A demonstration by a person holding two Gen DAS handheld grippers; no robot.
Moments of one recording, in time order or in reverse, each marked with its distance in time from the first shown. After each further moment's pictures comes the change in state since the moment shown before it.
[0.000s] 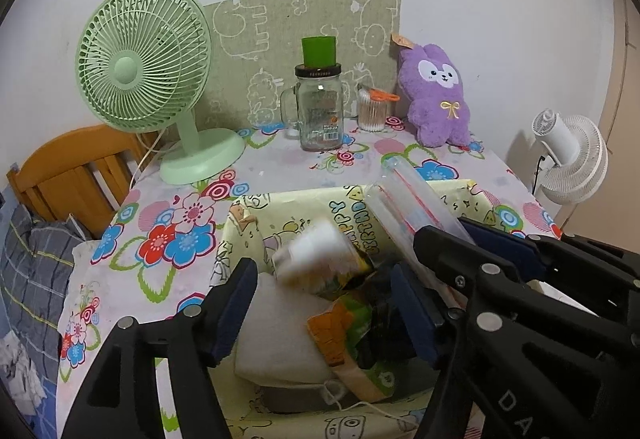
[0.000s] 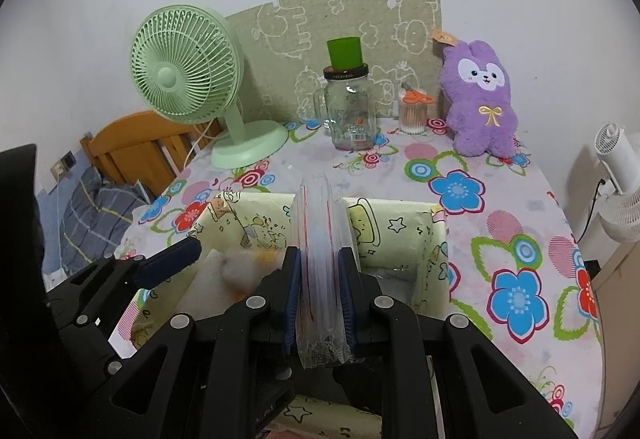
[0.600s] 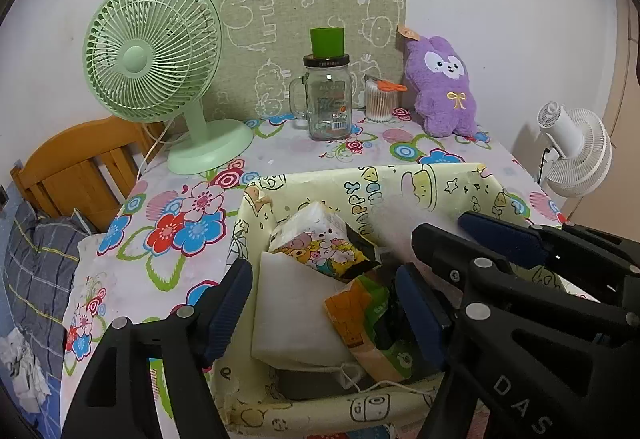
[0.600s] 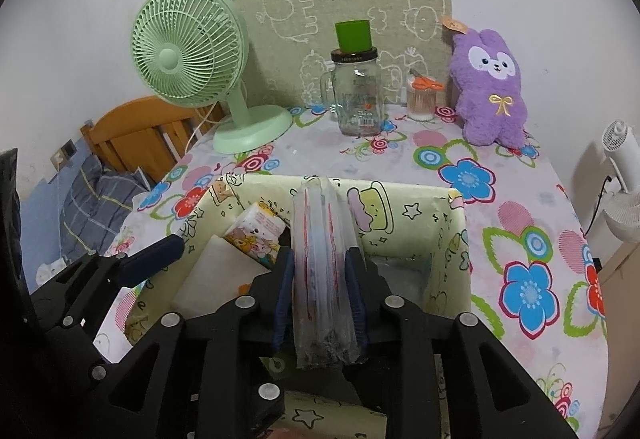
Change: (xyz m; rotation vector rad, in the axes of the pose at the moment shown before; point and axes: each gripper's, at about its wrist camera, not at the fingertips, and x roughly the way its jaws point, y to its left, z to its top) left arm -0.001 0.006 -0.009 0.005 0.016 0.011; right arm 0.008 0.004 -0.005 -0.010 0.037 -0.002
